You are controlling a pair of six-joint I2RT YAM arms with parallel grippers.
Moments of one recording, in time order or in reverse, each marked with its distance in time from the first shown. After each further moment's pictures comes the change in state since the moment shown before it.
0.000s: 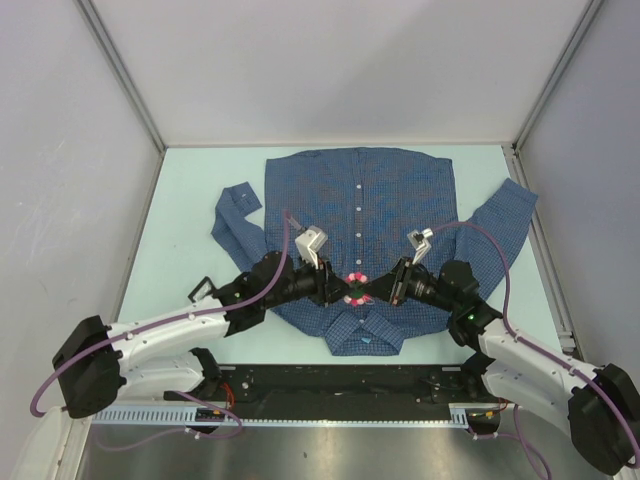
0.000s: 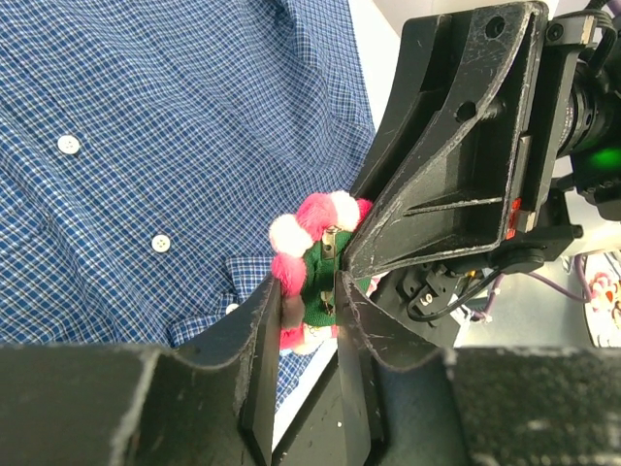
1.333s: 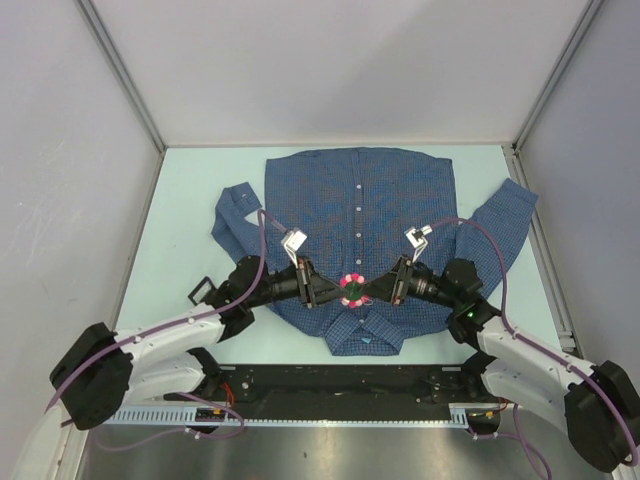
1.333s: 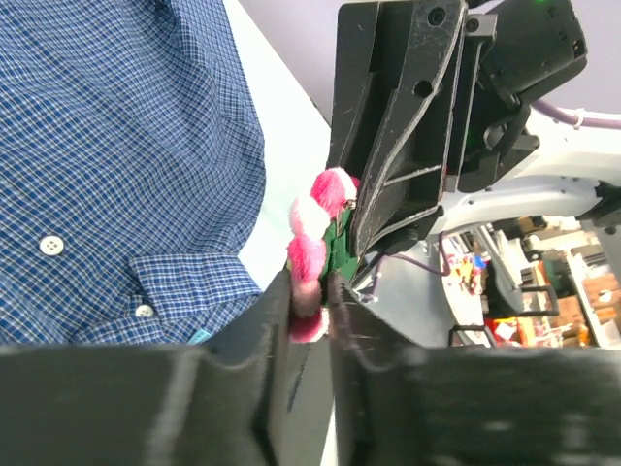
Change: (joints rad) left arm 0.164 -0.030 -0.198 0.370 0.343 -0.238; right arm -0.023 0.027 0.008 0.117 -0.140 0.043
